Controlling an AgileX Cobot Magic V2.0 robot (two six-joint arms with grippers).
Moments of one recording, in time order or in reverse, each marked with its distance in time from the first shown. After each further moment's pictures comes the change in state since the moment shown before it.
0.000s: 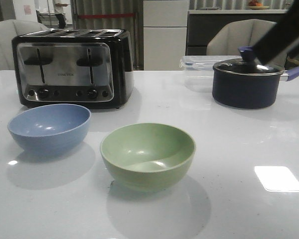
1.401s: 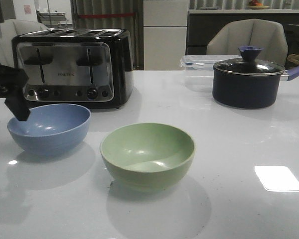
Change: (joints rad) left arm -0.098 1.160 -0.522 -0.099 -0.008 0.025; right arm 0.000 -0.165 0.111 -0.005 0.035 0.000
